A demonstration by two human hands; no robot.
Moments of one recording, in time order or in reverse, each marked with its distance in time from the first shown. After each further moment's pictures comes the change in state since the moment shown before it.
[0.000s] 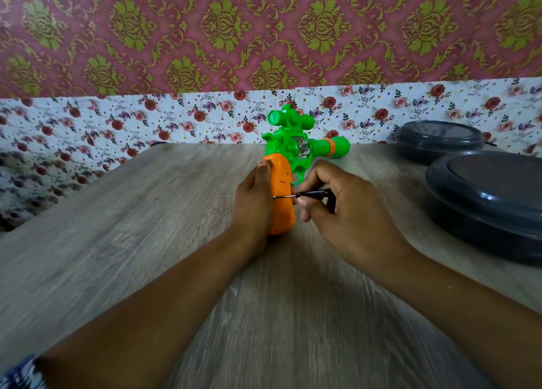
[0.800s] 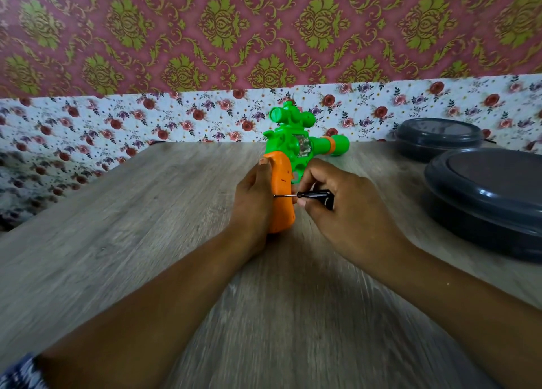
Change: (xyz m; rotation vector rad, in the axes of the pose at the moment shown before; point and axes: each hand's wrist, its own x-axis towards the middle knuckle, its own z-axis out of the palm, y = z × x) left_hand 0.004 -0.005 0.000 0.028 -0.005 0.032; right_hand 0.000 0.000 -0.001 -0.084 -0.004 -0.032
